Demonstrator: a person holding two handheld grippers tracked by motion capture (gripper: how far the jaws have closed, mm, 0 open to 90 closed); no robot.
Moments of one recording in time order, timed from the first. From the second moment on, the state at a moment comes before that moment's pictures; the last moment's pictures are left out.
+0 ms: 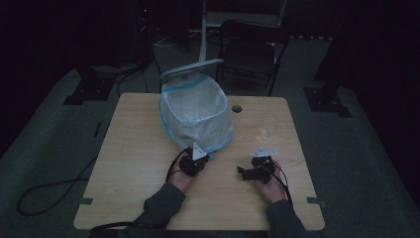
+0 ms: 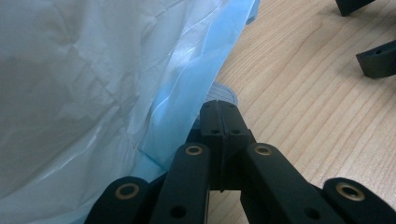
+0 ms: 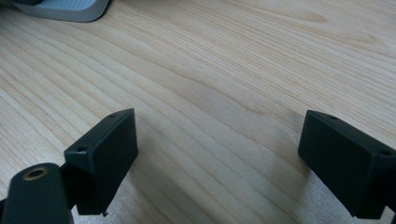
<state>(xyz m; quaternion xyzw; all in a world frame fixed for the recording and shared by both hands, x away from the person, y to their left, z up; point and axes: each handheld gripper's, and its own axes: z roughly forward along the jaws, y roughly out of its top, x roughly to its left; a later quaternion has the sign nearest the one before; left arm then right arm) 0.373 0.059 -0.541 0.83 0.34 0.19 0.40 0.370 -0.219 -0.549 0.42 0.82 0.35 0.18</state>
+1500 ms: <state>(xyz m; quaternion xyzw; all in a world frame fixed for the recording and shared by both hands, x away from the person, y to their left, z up) 0.373 0.061 -0.542 0.83 0.34 0.19 0.40 0.370 -0.218 -0.549 0.43 0.81 0.35 0.18</state>
